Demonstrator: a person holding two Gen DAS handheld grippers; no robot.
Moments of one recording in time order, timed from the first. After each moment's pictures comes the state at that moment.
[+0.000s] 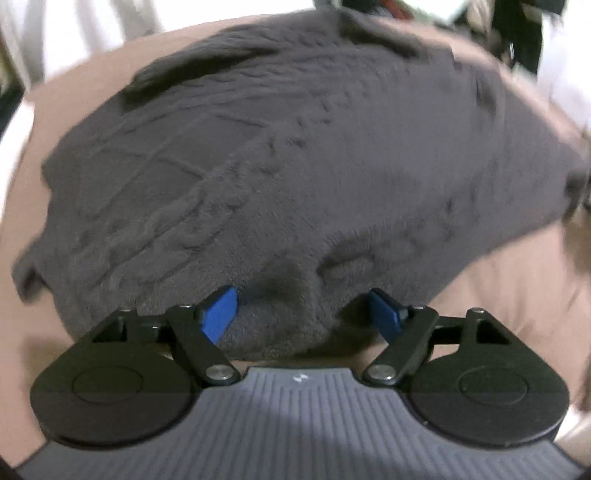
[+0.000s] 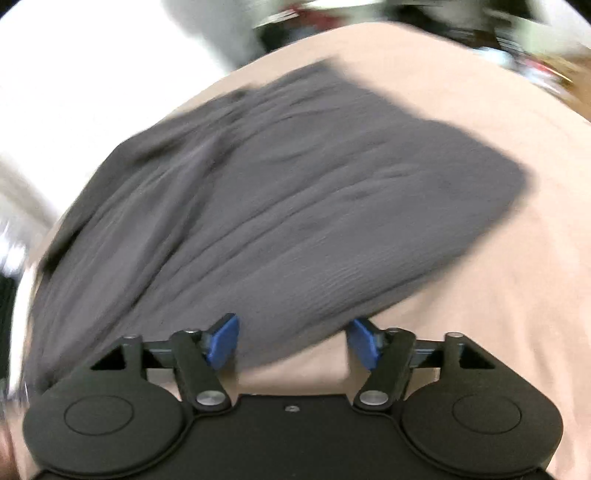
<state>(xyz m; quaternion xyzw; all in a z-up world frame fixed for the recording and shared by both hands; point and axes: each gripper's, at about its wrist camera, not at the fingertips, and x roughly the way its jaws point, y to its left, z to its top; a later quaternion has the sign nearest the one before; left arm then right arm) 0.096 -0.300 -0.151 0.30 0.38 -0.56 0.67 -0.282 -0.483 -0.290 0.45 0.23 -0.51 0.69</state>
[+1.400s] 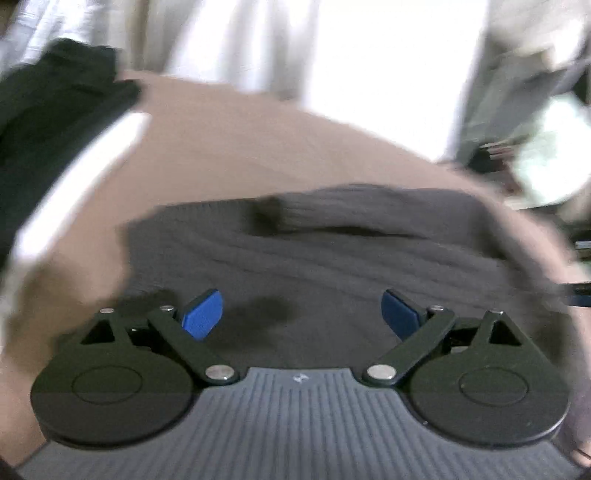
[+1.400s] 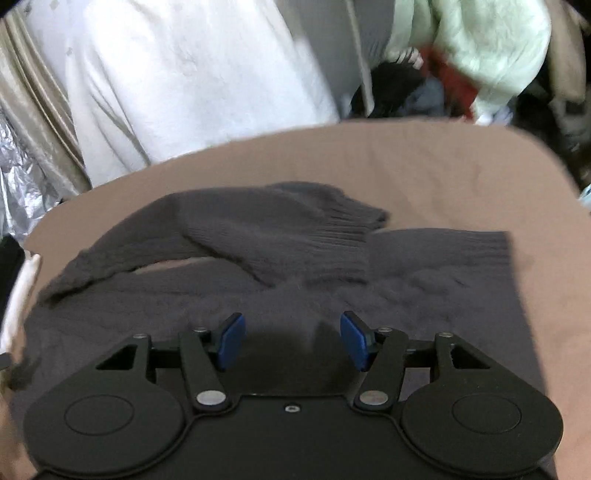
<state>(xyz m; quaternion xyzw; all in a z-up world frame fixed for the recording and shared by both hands) 0.229 -0.368 -0.107 0.09 0.41 -0.38 0.82 -0.139 -0.687 -0.206 0.34 0.32 -0.37 0.81</state>
